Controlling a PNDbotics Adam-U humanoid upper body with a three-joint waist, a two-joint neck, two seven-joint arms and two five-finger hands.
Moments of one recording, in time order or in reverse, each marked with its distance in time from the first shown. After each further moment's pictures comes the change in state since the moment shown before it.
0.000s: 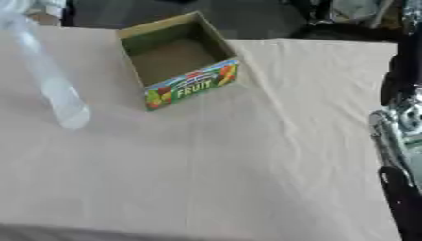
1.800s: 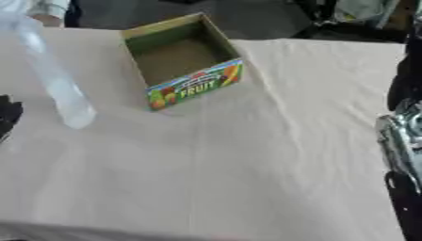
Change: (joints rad) left arm -0.186 -0.030 -0.154 0.062 0.565 0.259 0.073; right arm 0.000 0.008 0.008 0.000 0.000 -0.001 0.001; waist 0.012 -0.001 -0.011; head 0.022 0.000
